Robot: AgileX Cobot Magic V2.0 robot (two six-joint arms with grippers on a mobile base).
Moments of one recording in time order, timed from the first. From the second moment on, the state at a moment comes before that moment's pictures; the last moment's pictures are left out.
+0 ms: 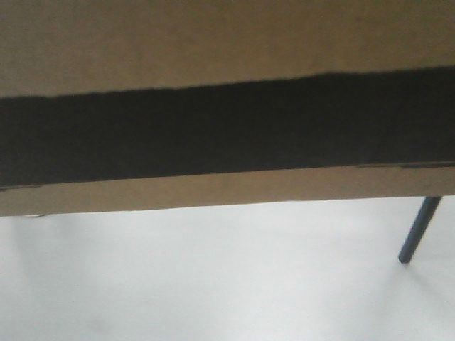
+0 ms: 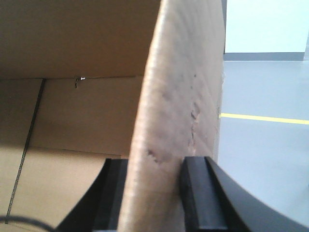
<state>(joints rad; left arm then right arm) -0.59 0.41 -1.03 0.15 1.06 -0.31 -0.02 0.22 -0.95 0.40 0.94 -0.08</state>
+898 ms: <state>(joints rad) -0.59 0.41 -1.03 0.15 1.06 -0.31 -0.02 0.22 -0.95 0.40 0.94 -0.08</state>
